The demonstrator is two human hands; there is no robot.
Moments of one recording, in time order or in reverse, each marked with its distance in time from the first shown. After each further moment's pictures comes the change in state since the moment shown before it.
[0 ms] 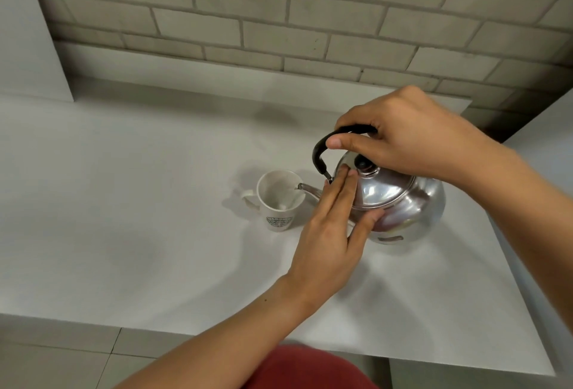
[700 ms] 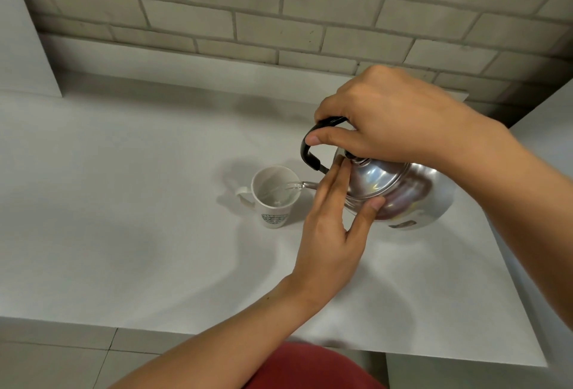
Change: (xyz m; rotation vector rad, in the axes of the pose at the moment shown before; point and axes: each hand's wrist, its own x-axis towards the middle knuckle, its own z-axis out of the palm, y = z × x) left_hand 0.006 0.001 0.013 -0.159 0.200 0.060; right_hand 0.020 -0.026 -0.015 -0.193 -0.111 -0.051
